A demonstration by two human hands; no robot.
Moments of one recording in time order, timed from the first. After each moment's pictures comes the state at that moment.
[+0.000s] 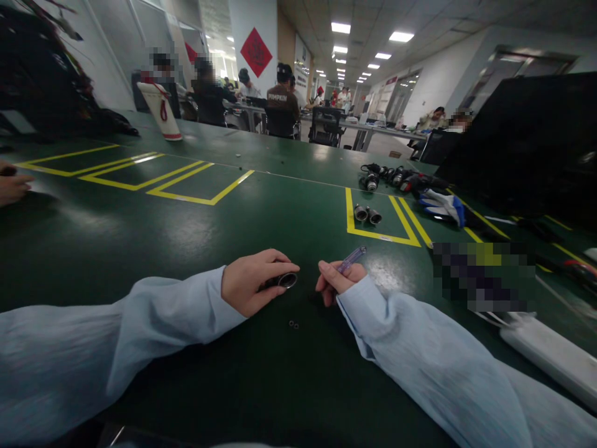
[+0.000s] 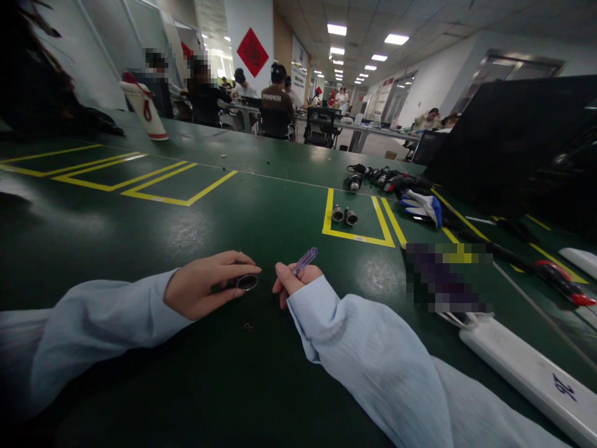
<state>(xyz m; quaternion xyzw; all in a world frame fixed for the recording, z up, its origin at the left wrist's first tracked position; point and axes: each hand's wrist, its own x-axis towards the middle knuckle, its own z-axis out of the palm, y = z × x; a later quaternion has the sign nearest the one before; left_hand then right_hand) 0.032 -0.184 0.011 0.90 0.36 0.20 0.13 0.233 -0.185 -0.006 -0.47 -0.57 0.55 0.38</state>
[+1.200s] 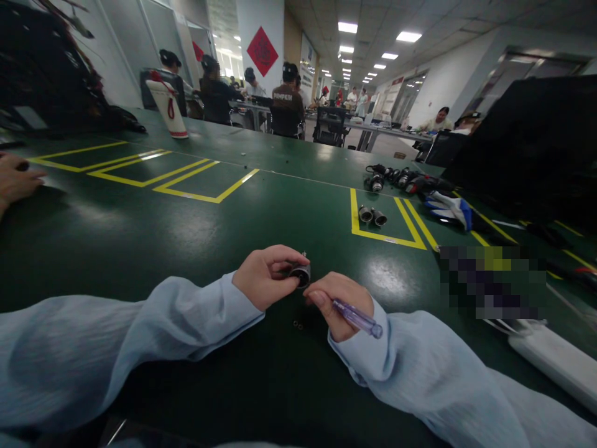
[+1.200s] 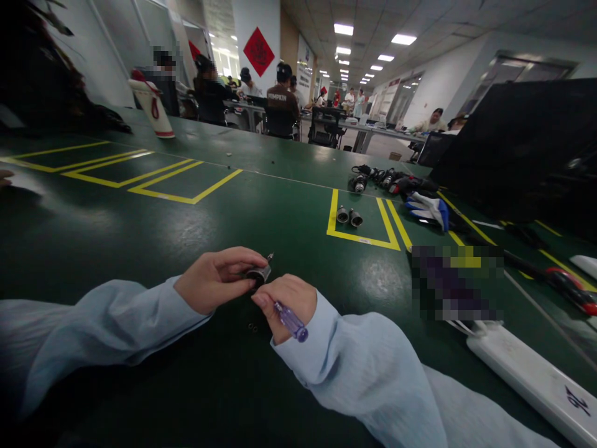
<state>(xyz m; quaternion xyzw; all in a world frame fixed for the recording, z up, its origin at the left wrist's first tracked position) 0.063 -0.191 0.017 0.65 0.44 0.43 0.45 0.226 -0.205 -0.001 -0.25 -0.83 0.16 0.48</state>
